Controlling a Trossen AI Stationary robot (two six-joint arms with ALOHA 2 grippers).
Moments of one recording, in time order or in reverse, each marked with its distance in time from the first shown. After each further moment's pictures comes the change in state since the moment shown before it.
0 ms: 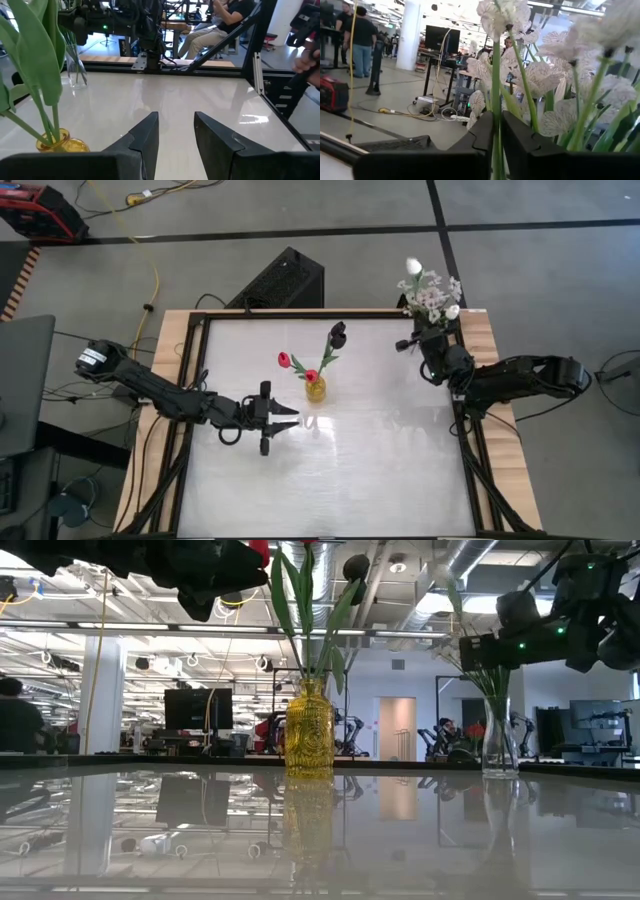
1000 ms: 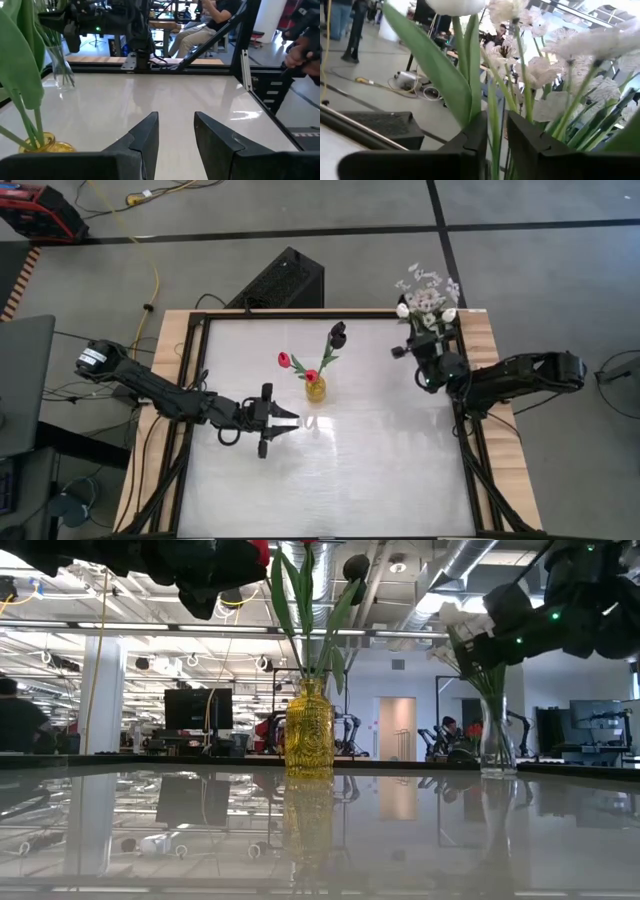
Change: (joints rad) left arm 0.000 0.000 0.000 -0.001 0.055 0.009; right arm 0.187 -0.002 0.047 -0.081 0.267 -0.180
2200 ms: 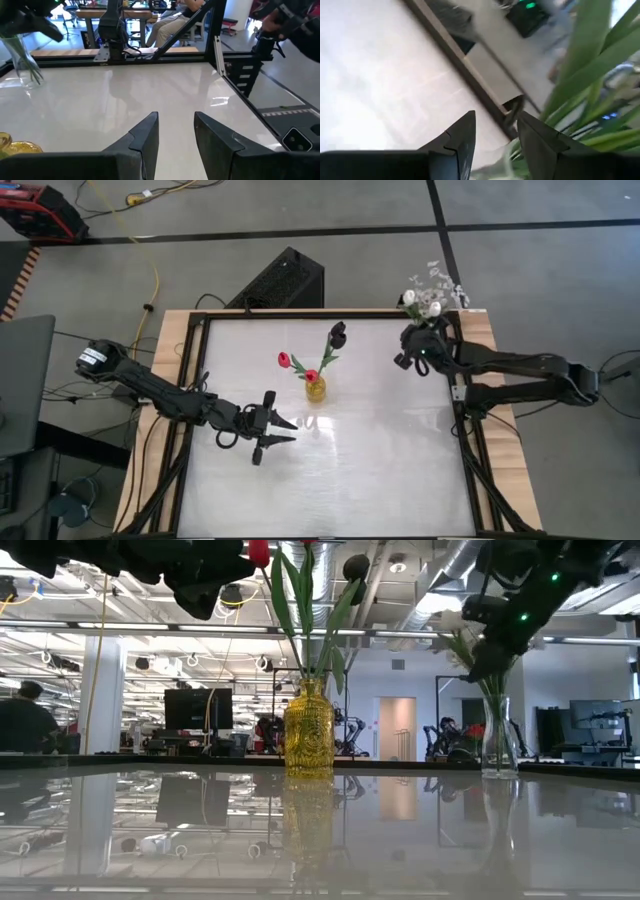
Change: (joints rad) left arm -0.020 0.000 0.000 -0.046 0.113 0.000; right arm -0.087 -0.216 0.486 -1.693 -0.335 0.470
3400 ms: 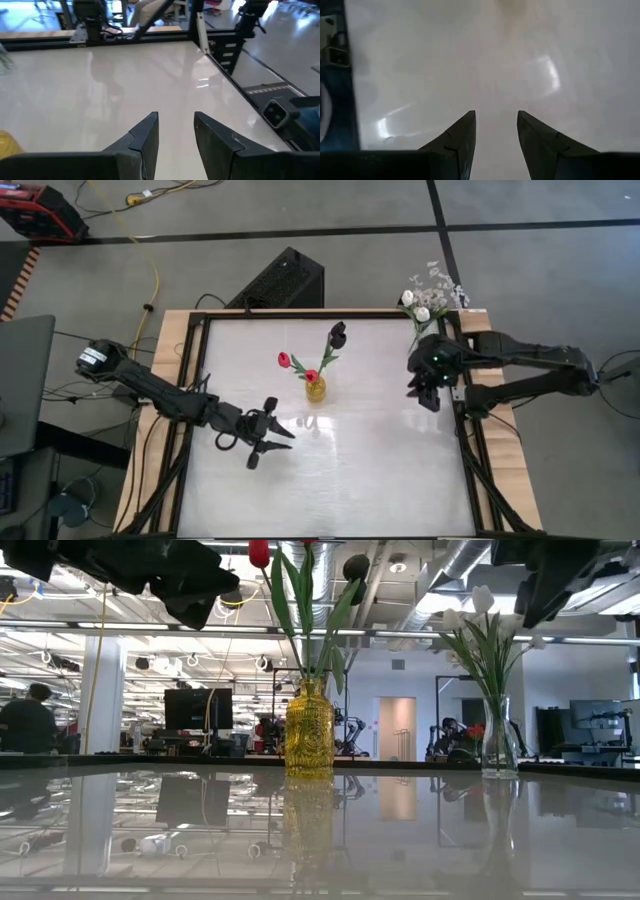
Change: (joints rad) left arm -0.012 0.000 0.000 -0.092 0.093 -0.009; right arm 0.208 0.000 0.382 -0.685 -0.929 0.363
